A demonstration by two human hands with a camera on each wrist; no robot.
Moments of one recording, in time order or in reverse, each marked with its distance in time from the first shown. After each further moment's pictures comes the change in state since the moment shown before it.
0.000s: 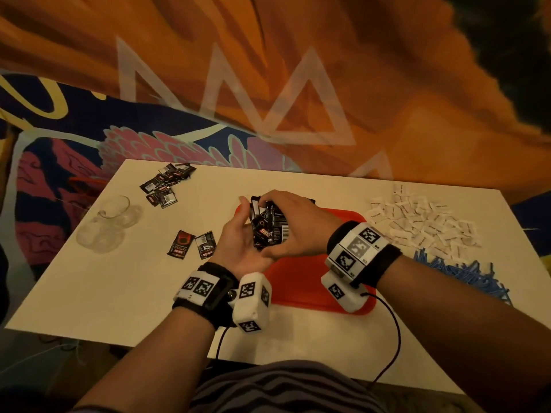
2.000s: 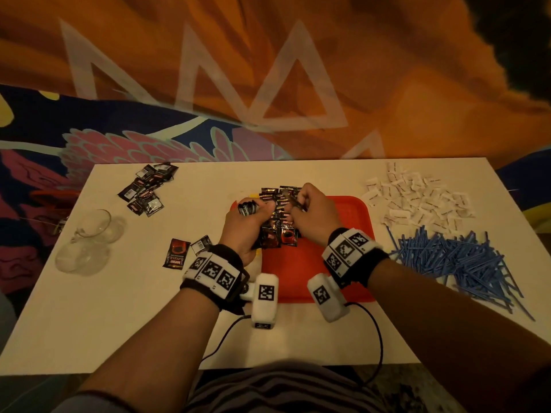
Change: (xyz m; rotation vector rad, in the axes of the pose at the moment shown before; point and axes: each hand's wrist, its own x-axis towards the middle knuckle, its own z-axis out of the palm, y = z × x) left_hand 0.055 0.033 -0.023 0.655 0.270 0.198; right_hand 0.044 0.043 0.050 0.525 0.532 0.513
